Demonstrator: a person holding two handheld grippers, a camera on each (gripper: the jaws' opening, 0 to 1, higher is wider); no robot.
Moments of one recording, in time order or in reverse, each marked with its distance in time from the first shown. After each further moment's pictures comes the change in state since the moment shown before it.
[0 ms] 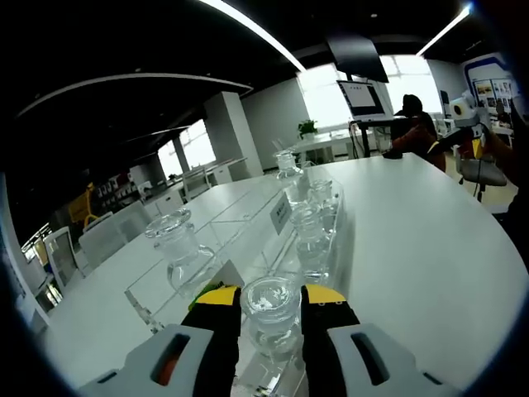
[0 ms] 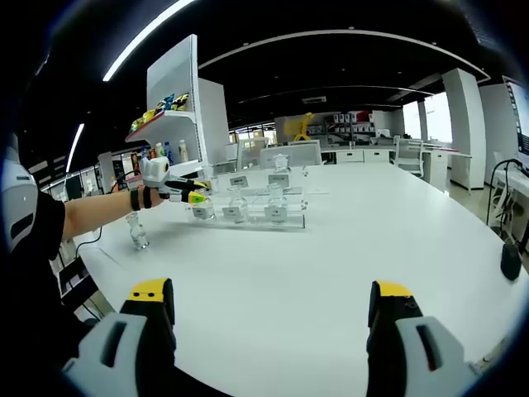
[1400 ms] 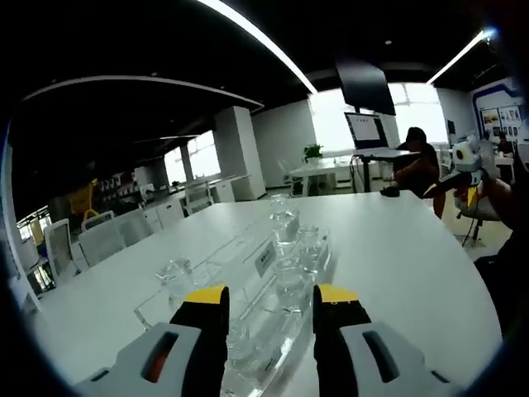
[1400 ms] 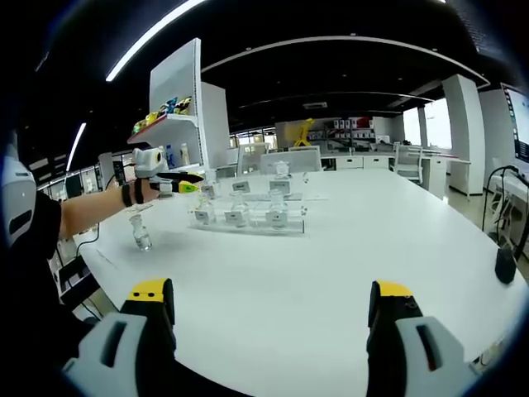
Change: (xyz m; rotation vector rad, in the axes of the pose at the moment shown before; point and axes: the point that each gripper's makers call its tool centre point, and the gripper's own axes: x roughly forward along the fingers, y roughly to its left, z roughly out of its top) left arm -0.032 -0.021 0.059 -0.106 -0.101 0.002; right arm -0.014 0.002 0.006 -0.015 -0.027 -0.006
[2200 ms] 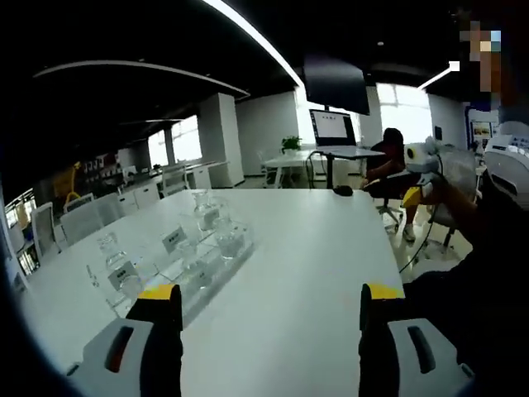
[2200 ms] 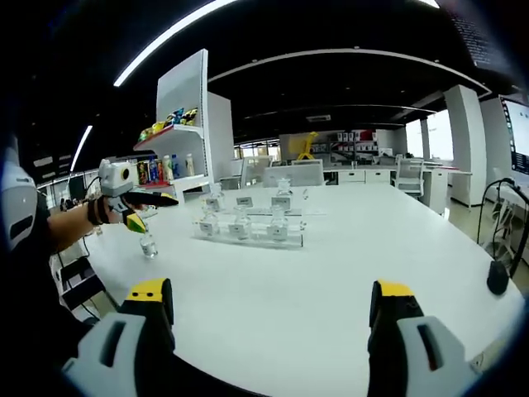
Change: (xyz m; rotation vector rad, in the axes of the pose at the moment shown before) left arm -0.063 -0.147 0.001 -0.067 0.083 -0.104; right arm -0.026 -0.003 0.019 -0.023 -0.071 0.011
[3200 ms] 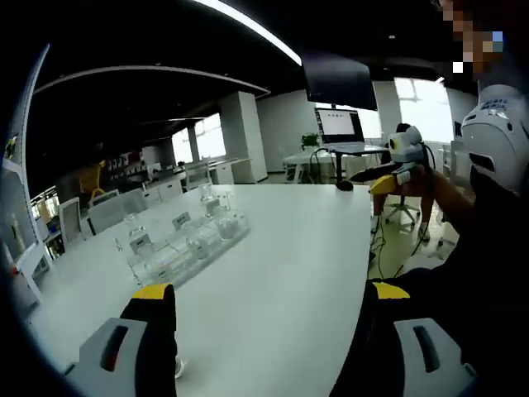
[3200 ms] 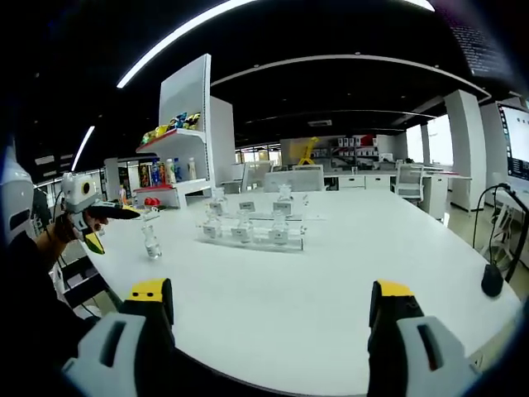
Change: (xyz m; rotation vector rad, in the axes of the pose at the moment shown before) left arm -0.085 -0.067 -0.014 -0.007 0.005 0.170; right arm -0.015 0.004 0.004 -0.012 -0.023 0.004
